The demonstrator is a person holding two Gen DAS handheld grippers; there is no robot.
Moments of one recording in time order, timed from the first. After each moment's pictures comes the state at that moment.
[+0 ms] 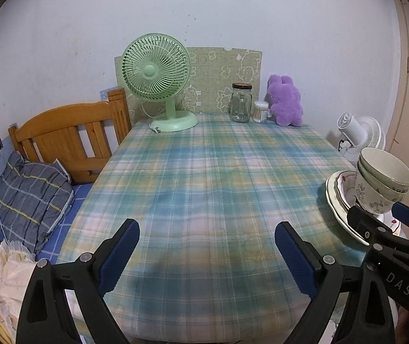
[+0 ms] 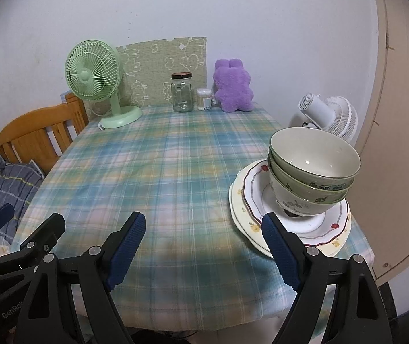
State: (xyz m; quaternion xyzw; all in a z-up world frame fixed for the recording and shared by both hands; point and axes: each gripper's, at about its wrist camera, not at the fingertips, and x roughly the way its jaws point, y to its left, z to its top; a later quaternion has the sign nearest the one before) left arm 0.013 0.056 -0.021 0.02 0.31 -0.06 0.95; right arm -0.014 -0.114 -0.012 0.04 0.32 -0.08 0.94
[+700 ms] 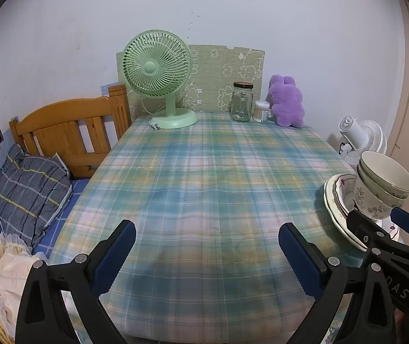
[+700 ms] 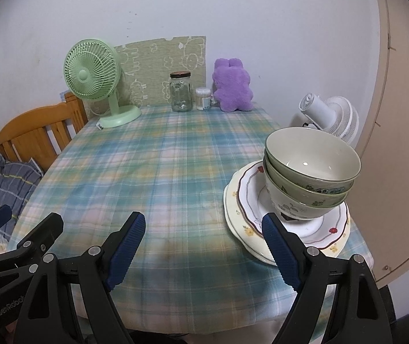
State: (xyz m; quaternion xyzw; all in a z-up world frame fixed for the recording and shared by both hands) left arm 0.016 0.048 -0.024 0.01 0.31 -0.06 0.95; right arm -0.010 -0.123 -0.016 0.04 0.33 -0.08 0.94
